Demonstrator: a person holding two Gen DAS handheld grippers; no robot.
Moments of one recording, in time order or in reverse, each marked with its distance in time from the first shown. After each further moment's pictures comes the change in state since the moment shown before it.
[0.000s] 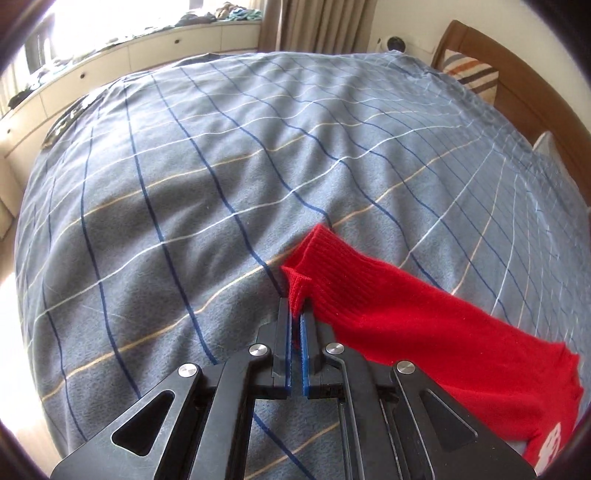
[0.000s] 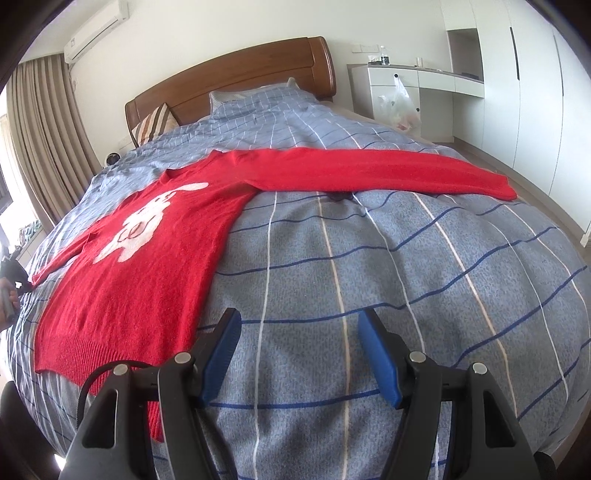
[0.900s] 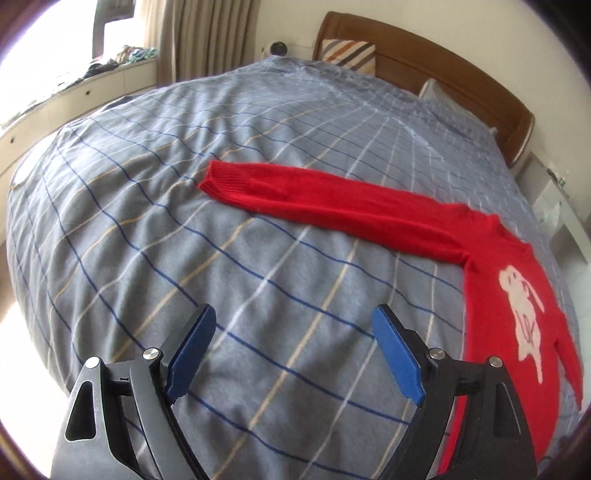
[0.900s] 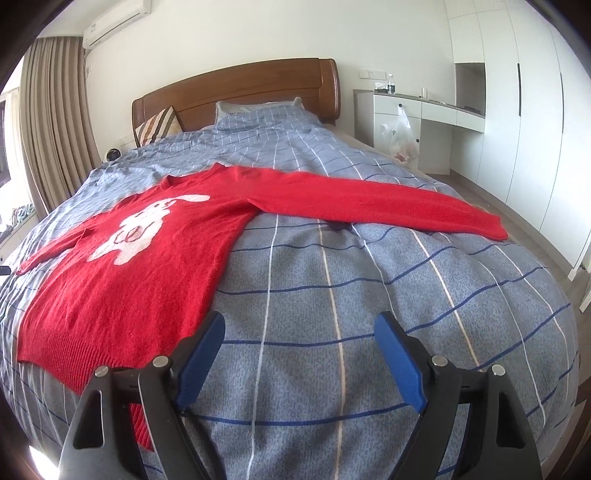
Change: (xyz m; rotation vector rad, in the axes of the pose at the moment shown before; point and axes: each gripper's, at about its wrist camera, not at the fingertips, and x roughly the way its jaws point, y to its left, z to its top) left arm -0.120 -0.007 -0.133 0.357 -0.063 -0.291; right arm -0.008 0.016 0.004 -0.101 -0.086 -0.058
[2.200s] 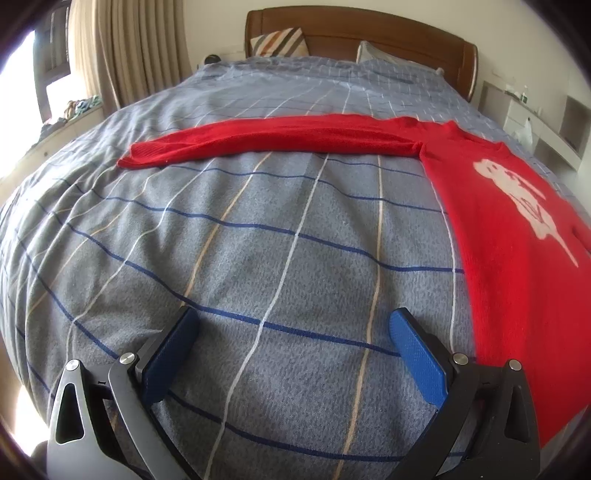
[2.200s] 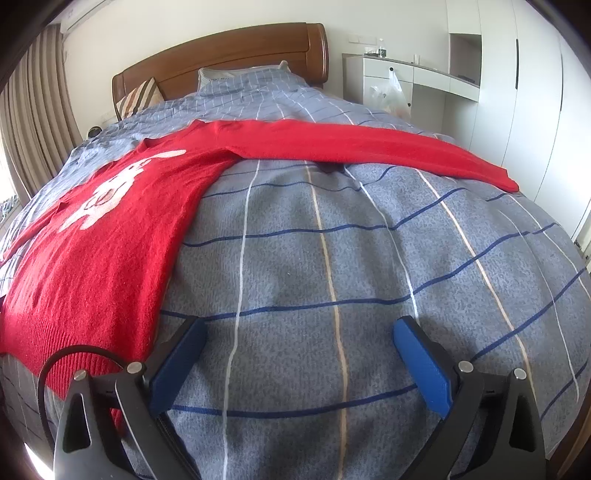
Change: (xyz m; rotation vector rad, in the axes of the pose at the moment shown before) left arm 0.031 -0.050 -0.073 0.271 -0.028 0.007; right arm 0.037 -0.005 -0.021 0.031 0.144 -0.050
